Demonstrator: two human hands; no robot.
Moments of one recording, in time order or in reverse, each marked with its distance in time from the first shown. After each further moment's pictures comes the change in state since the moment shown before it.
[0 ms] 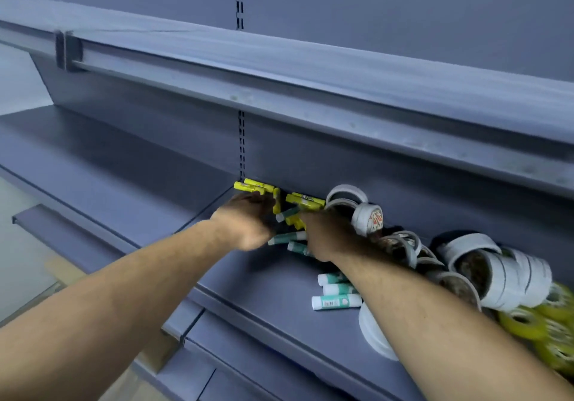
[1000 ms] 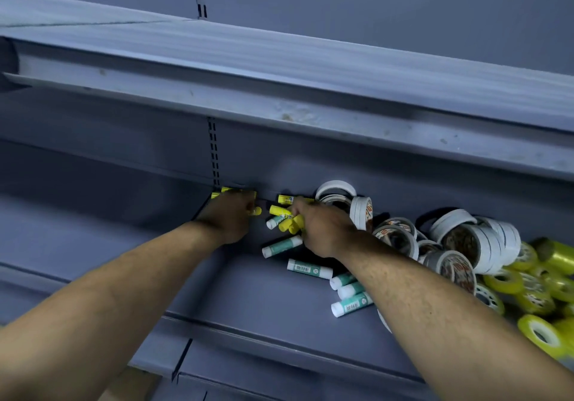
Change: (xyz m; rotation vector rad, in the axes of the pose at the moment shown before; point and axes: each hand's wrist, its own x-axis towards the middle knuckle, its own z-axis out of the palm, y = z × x) left_hand 0.073 -0.059 0.011 -0.198 0.149 0.227; right_hand 0.021 -0.012 0.002 0.087 0.091 0.184
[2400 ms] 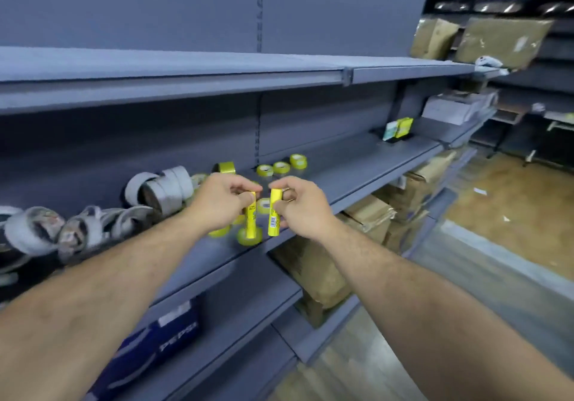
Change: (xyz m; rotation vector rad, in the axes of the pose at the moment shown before) left_hand -0.129 0.458 0.074 -0.888 -0.462 0.611; right_hand -0.433 0.167 -0.072 0.736 0.804 0.876
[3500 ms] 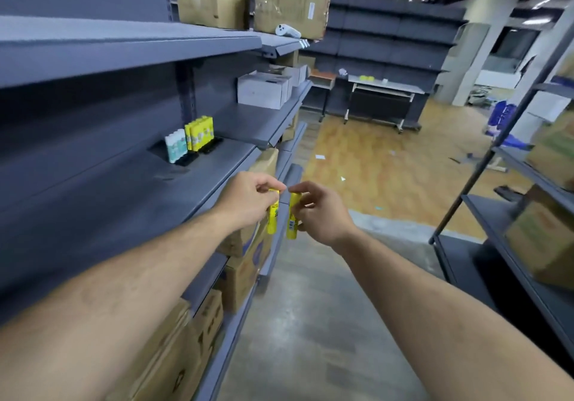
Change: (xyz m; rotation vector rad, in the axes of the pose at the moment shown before) left_hand 0.370 0.167 0.578 -0.043 -0.544 0.319; right_hand 0.171 0.320 -0.519 -0.142 0.543 0.307
